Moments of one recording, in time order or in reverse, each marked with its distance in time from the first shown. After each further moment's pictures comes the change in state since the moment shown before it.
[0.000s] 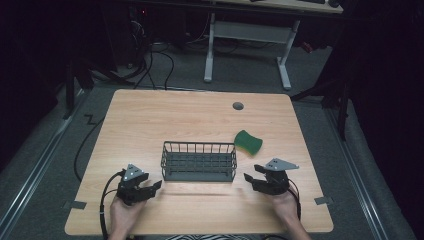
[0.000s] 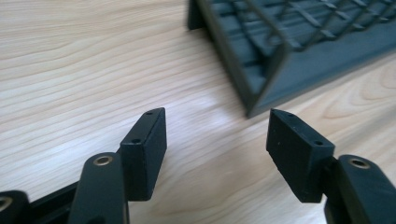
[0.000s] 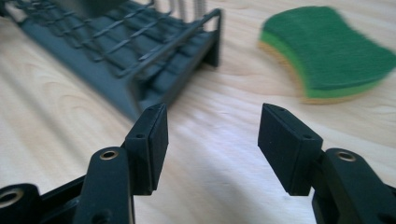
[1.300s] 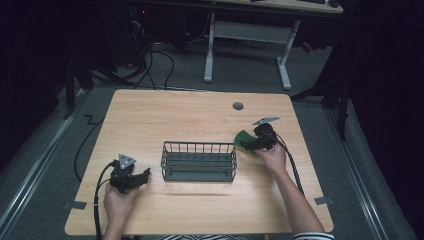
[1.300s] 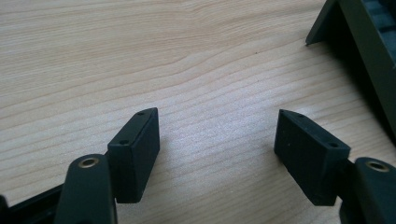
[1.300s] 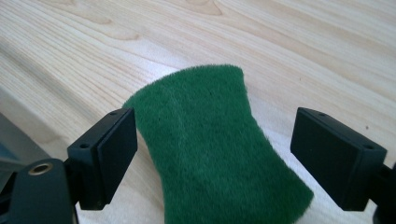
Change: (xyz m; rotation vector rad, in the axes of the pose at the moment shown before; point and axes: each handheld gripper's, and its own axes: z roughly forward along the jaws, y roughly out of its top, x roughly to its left) left arm 0.036 0.010 0.020 0.004 0.223 -0.007; right arm -0.084 0.084 0.094 0.190 -0.083 0.011
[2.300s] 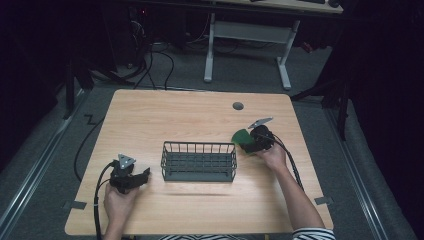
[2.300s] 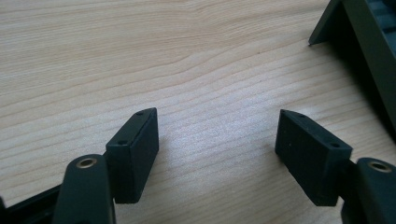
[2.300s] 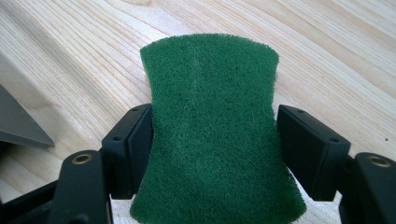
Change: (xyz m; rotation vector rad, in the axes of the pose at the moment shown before) left arm 0.000 0.000 0.000 0.000 0.008 -0.007; right arm 0.003 0.000 0.009 0.080 0.015 -0.130
